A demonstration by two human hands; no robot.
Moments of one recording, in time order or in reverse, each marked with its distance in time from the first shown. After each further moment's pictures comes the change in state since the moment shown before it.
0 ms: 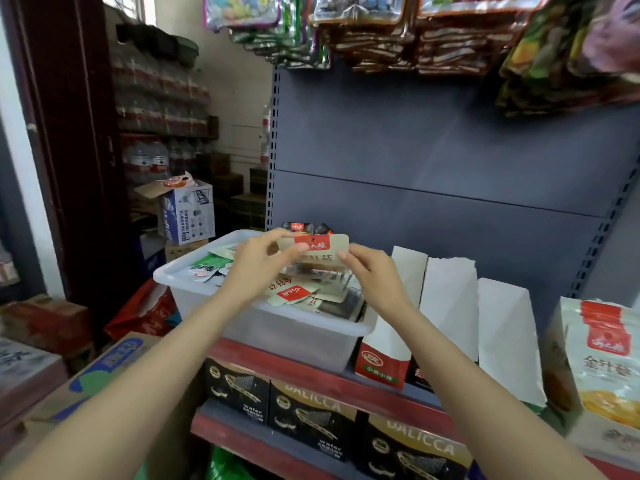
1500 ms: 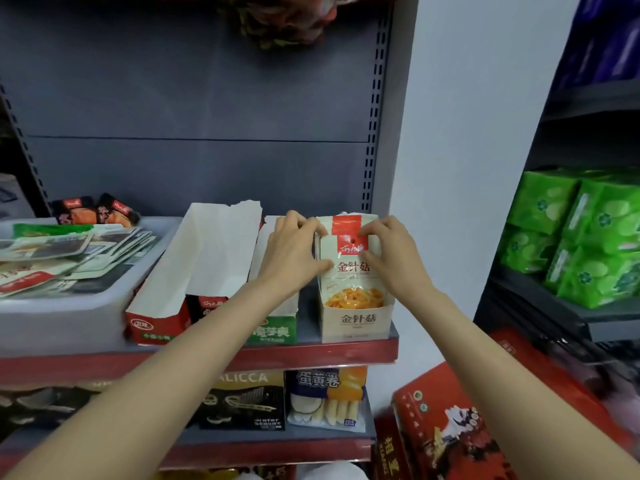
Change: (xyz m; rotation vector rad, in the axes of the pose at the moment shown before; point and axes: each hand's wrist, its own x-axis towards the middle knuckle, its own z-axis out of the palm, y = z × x) left_hand -0.047 0.166 0.322 0.412 -0.341 0.228; right_hand -0.180 0.126 -0.265 -0.530 0.248 0.355
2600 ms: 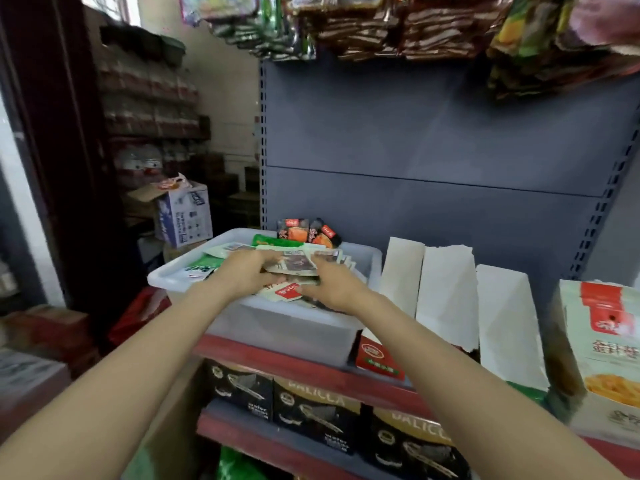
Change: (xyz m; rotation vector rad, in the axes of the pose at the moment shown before) left_hand -0.083 -0.325 -0.210 0.230 -0.161 -0.323; right_hand 0.044 -0.312 0.213 0.029 -0.596 -0.317
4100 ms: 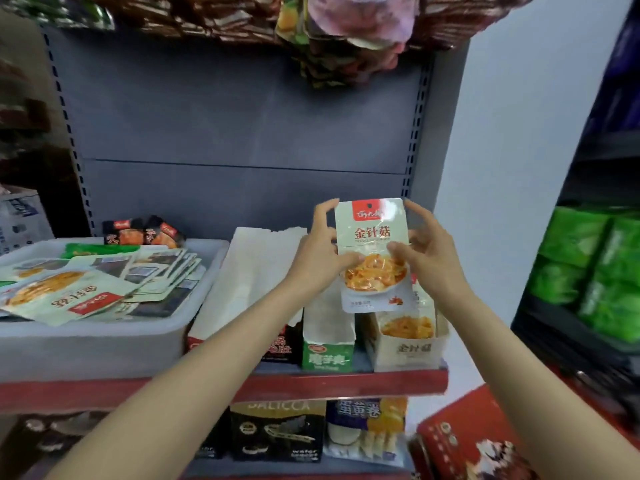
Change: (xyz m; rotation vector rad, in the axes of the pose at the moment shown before) left_hand 0.003 0.326 0.067 -0.985 -0.005 0.340; right_hand -0.212 0.191 -0.145 0.610 0.794 0.185
